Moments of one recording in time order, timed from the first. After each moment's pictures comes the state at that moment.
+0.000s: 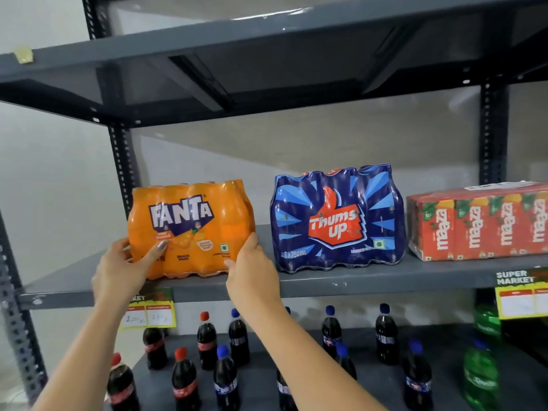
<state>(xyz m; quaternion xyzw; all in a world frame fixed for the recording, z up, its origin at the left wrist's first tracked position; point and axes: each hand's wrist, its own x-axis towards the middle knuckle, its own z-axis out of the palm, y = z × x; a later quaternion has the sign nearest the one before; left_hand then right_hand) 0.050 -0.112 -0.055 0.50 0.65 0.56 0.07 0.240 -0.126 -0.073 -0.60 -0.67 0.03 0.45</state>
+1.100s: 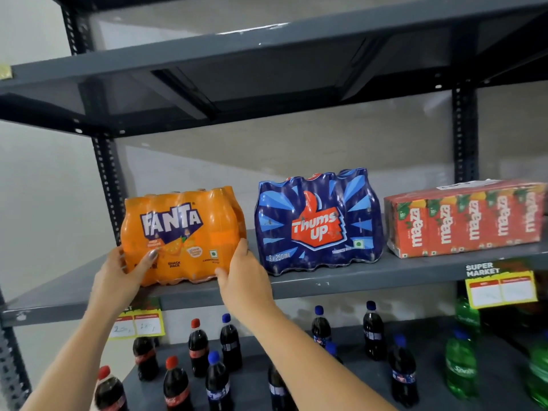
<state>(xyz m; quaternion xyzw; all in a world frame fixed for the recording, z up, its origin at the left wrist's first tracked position) 0.059 -0.107 -0.055 0.56 0.63 0.54 0.09 0.253 -0.130 -0.073 -0.58 -0.67 0.05 0.45</state>
